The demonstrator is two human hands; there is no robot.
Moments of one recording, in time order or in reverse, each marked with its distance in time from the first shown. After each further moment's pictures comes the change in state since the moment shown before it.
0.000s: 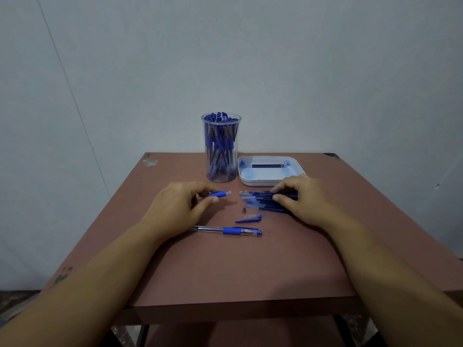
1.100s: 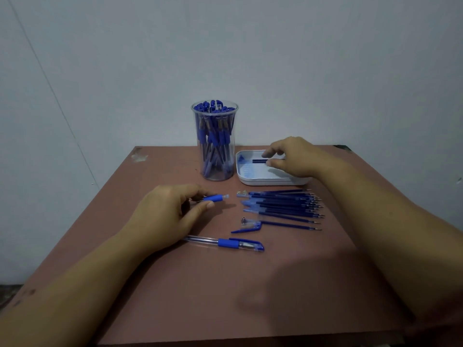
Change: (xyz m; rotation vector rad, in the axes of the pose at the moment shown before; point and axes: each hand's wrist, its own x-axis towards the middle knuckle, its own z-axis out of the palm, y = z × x) left_hand 0.005 -0.003 0.005 0.019 -0.021 0.013; right_hand 0.106 0.024 -0.010 -0.153 -0.236 0.074
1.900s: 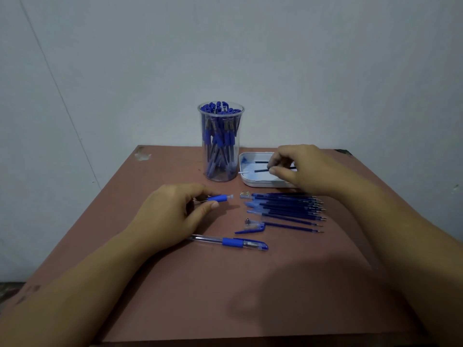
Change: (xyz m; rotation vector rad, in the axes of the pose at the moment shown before) left_hand -0.001 0.000 -0.001 -0.017 -0.013 -0.006; right_hand -0.053 -0.036 -0.014 0.119 0.042 -0.079
